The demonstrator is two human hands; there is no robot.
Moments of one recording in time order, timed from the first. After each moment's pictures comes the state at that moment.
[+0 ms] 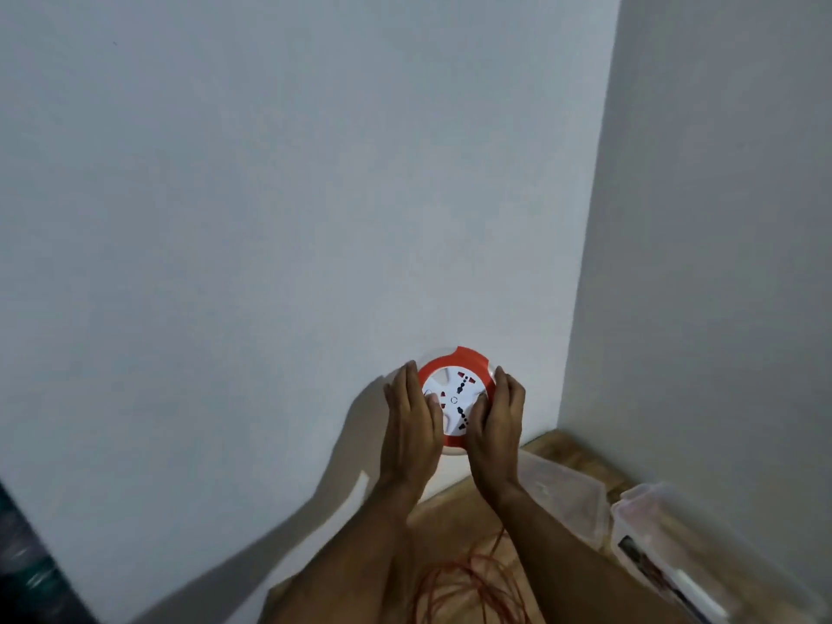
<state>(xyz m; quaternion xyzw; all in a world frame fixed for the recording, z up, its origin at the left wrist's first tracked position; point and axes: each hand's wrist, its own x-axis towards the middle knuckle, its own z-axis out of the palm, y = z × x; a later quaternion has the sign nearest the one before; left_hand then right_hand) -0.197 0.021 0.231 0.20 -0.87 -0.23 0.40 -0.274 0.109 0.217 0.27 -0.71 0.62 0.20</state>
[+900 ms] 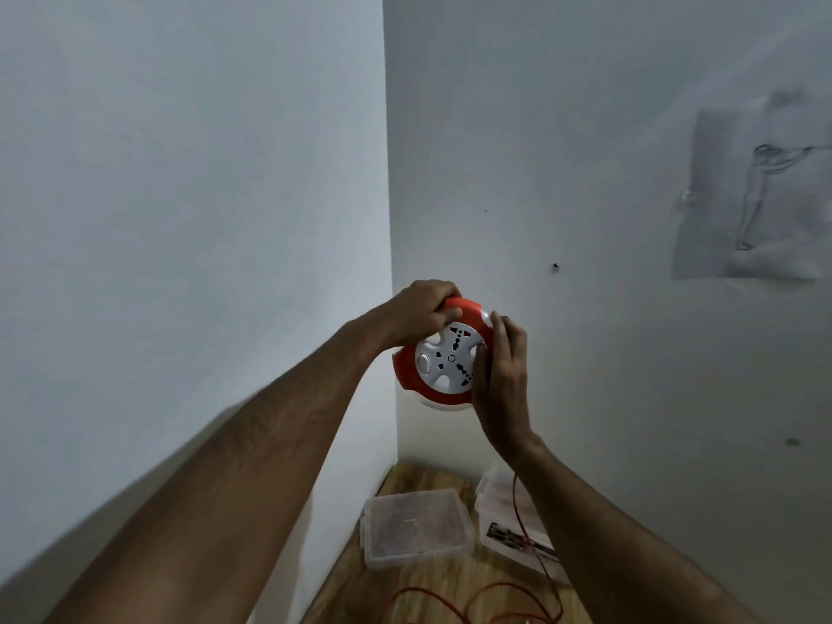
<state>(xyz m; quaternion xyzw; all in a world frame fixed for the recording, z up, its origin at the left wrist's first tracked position) -0.336 0.070 0.480 -0.34 -0.90 -0.19 0.19 -0.310 0.221 0.348 0.19 -0.73 0.41 0.52</state>
